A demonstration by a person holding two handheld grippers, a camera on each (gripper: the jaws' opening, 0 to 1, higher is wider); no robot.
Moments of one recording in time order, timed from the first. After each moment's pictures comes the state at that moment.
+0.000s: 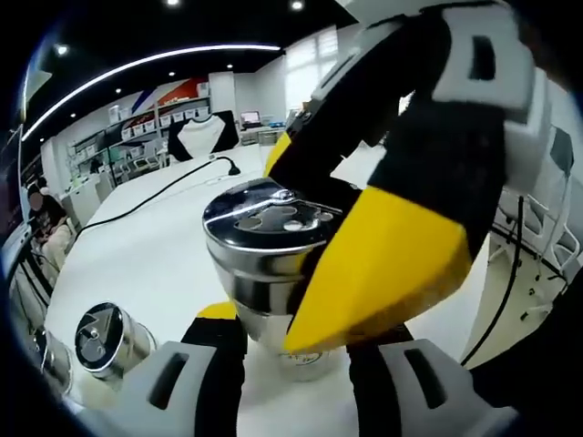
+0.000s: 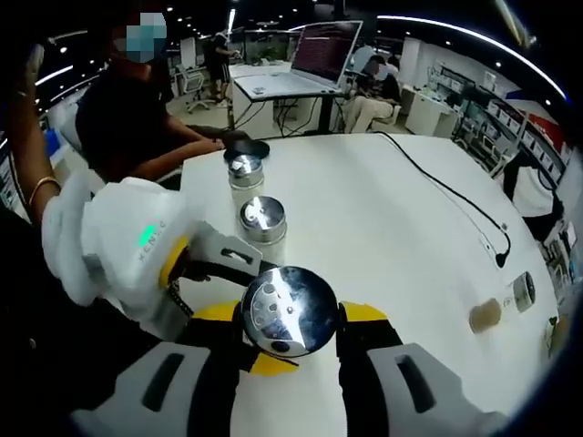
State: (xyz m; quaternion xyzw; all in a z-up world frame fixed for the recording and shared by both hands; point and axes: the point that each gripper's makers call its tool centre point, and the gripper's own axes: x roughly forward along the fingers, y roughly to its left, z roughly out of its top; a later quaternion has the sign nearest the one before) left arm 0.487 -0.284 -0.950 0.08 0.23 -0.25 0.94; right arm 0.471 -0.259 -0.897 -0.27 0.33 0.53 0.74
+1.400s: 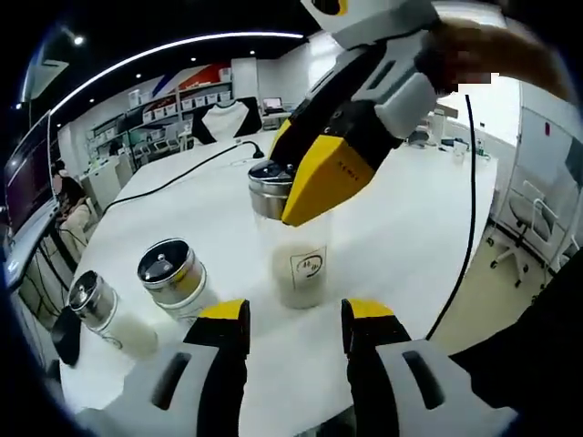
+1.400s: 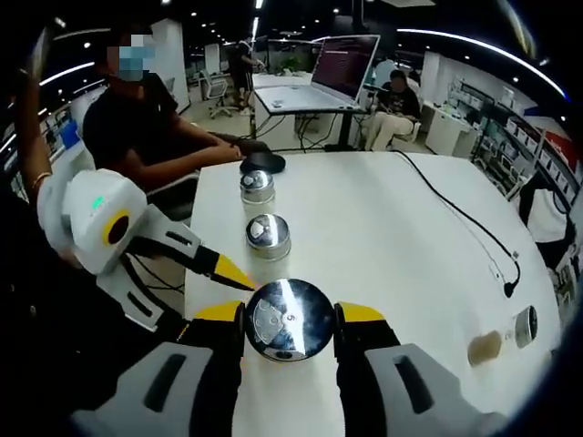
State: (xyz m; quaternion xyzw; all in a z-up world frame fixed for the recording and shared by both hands) left arm 0.434 -0.246 -0.941 0.08 0.27 -0.22 0.94; right arm 0.478 -0.249 -0.888 -0.28 0.29 0.60 0.69
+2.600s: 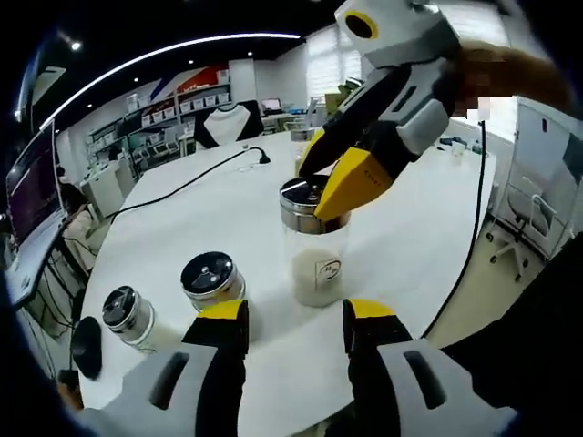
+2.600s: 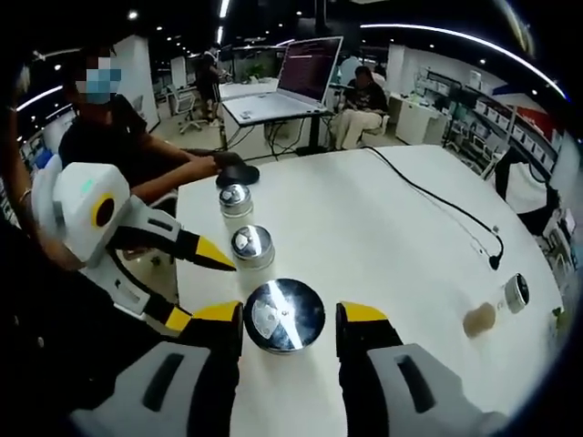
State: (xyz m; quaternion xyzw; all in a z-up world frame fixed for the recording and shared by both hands) left arm 0.436 -0.230 -0.921 0.09 0.26 -0.23 0.93; right arm 0.481 -0.256 -0.868 -0.23 0.30 0.54 0.75
